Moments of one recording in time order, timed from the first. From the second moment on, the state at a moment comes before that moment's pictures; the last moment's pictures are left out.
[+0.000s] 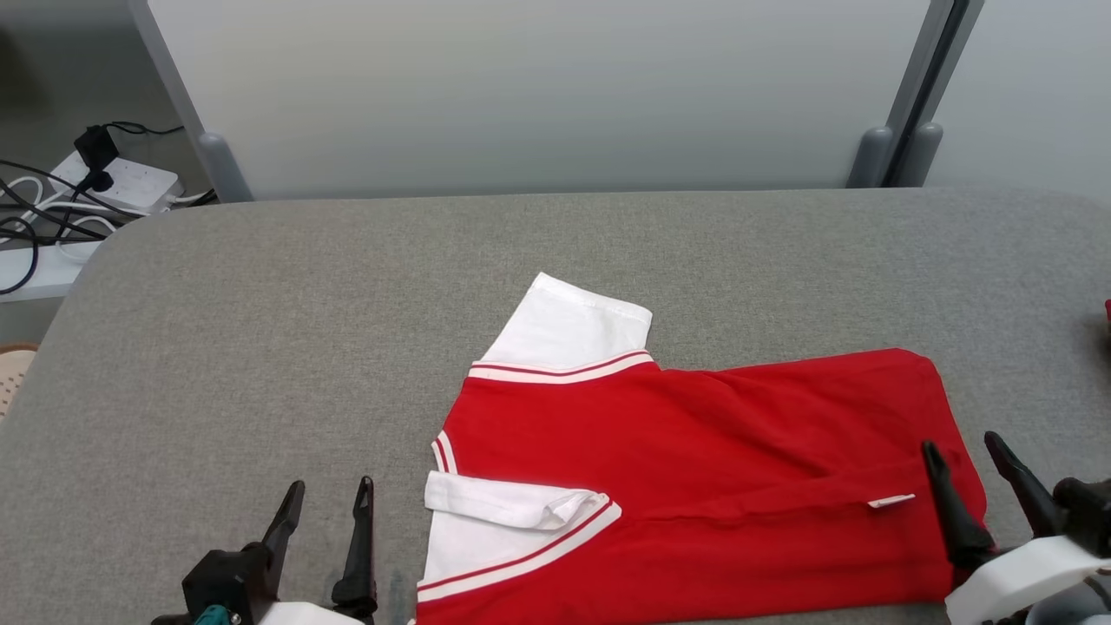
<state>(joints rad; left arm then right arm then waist) 0.11 0.20 -0.27 0.01 -0.41 0.23 -0.10 -0.08 -0.33 0.17 0.39 0.45 0.13 -0.23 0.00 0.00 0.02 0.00</state>
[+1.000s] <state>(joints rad) 0.05 0.14 -0.30 0.17 -0.42 0.19 -0.22 -0.03 -0.20 0.12 0.30 0.36 0.13 -0.25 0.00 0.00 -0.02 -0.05</state>
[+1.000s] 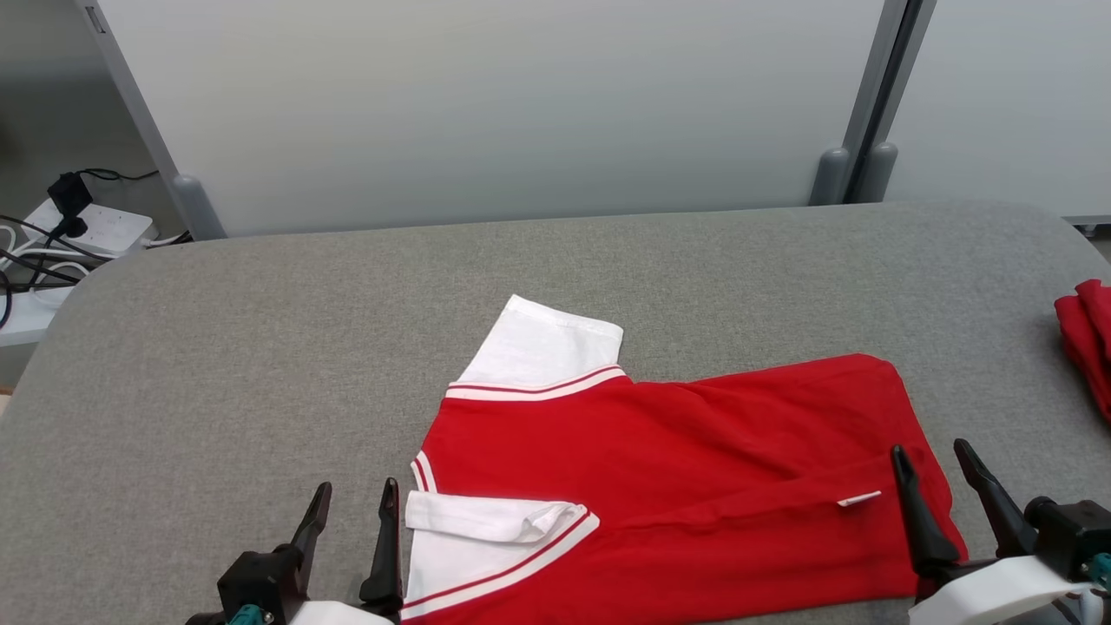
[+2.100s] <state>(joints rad) -0.83 0.08 -0.41 0.79 -0.43 0.05 0.11 -0.20 -0.26 0.15 0.20 0.42 0.13 -0.25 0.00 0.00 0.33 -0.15</state>
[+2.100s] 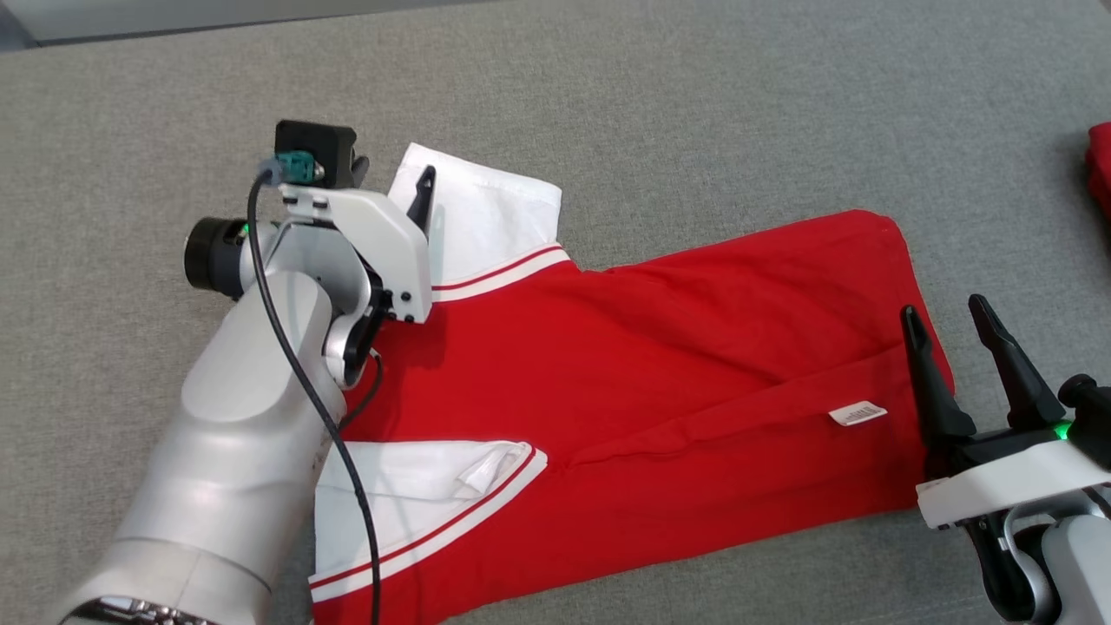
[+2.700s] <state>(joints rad) -1.13 0.08 -0.48 1.15 -0.36 0.03 0.16 -0.28 -0.25 0.17 0.18 0.42 0.13 -0.25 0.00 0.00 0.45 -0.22</state>
